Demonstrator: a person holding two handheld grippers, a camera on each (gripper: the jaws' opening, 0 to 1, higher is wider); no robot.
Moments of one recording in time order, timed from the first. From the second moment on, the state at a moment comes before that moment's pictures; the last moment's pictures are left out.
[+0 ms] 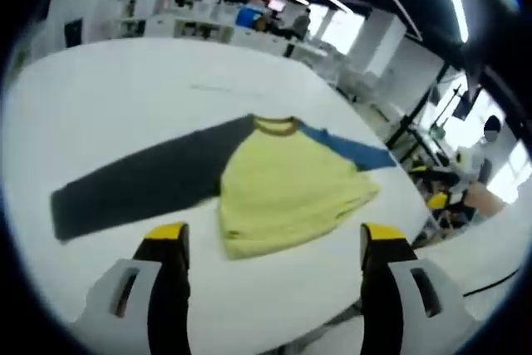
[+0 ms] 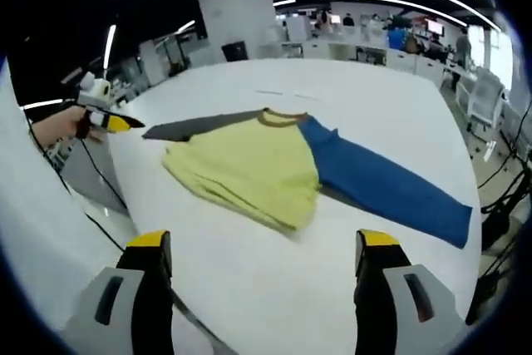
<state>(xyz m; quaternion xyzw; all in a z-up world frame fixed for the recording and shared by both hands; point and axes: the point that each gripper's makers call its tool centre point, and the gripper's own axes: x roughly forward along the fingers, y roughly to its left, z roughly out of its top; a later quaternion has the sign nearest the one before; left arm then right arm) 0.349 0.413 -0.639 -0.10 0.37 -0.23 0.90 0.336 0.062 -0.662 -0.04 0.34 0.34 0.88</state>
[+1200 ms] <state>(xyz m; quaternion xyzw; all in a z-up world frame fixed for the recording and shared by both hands) 0.314 0.428 -0.592 -0.08 0.36 -0.26 0.89 0.312 0.044 -0.630 -0.04 0.35 0.34 0.87</state>
